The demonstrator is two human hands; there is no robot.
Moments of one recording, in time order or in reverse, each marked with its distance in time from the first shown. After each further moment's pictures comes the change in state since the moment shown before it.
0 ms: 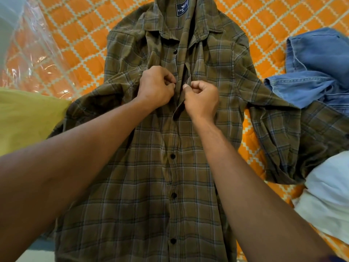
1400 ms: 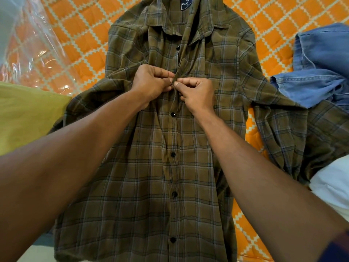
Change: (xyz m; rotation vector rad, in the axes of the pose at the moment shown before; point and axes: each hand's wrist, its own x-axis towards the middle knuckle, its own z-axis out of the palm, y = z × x) left_hand 0.000 -0.011 -0.010 -0.566 -0.107 -0.273; right_hand 0.021 0.013 0.016 0.122 -0.237 0.010
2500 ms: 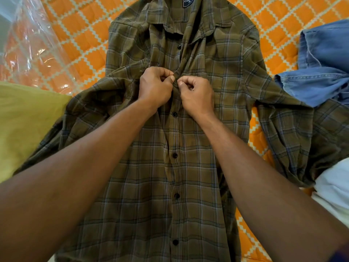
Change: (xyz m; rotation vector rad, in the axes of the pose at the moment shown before) left_hand -0.005 -0.010 0.016 0.185 0.171 0.052; right_hand -0.007 -0.001 0.002 -0.252 -0.013 -0.172
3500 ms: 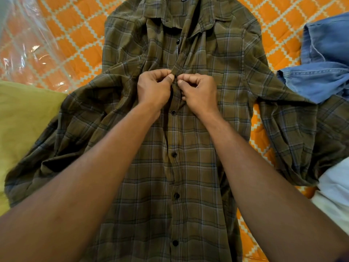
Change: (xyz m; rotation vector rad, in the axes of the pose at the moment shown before) left_hand -0.009 -0.008 0.012 -0.303 0.081 -0.148; right_hand -0.002 0.003 -0.002 0.167 -0.018 0.072
